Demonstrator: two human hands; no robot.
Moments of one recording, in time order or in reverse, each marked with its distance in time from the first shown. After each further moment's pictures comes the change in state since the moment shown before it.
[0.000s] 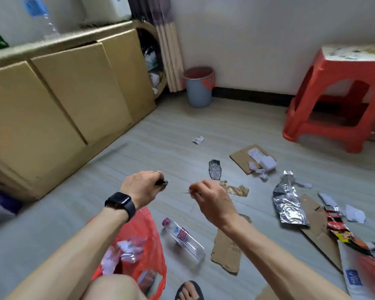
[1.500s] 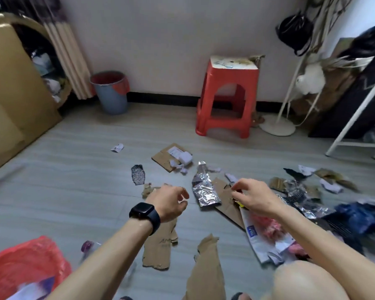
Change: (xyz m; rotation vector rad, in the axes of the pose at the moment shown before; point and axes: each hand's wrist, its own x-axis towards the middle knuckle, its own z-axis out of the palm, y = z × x) left_hand 0.011 0.253 0.042 -0.283 -0.285 0.440; right_hand -0.129 0.102 -0.276 -0.284 -0.331 0.803
